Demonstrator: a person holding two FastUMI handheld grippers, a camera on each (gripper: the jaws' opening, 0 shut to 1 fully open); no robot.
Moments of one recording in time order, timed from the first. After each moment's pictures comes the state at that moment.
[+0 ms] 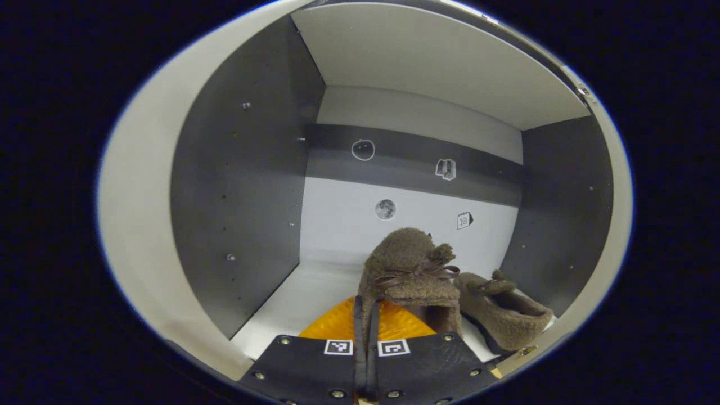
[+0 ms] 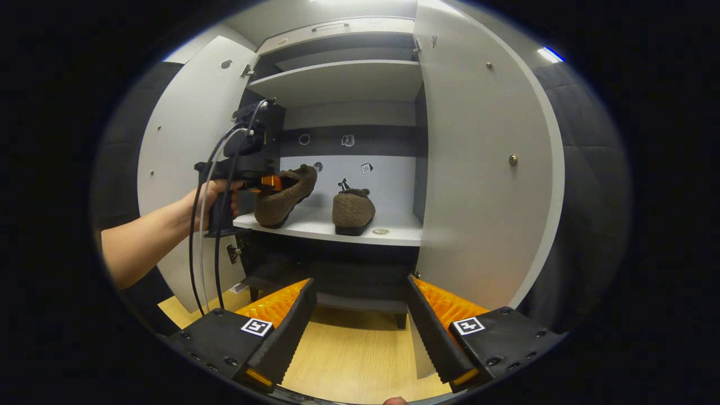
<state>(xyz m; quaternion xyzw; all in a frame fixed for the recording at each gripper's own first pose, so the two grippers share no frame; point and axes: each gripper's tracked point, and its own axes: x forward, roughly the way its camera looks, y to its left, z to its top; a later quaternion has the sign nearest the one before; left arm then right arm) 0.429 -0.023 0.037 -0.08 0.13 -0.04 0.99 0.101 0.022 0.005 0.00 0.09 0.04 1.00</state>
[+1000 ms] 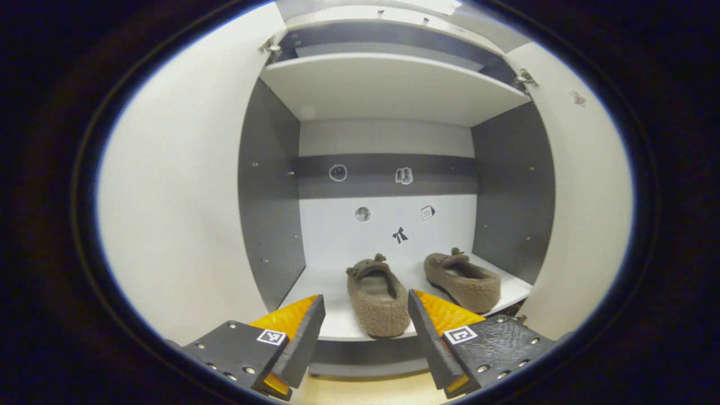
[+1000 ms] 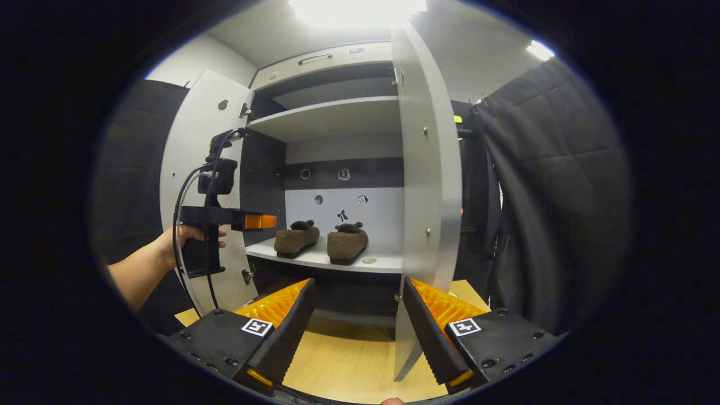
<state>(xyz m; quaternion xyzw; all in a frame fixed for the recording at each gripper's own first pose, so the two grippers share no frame) 0.266 -0.036 0.096 -0.01 0.08 -0.07 0.99 0.048 -0.028 0.083 0.02 0.03 0.07 1.00</state>
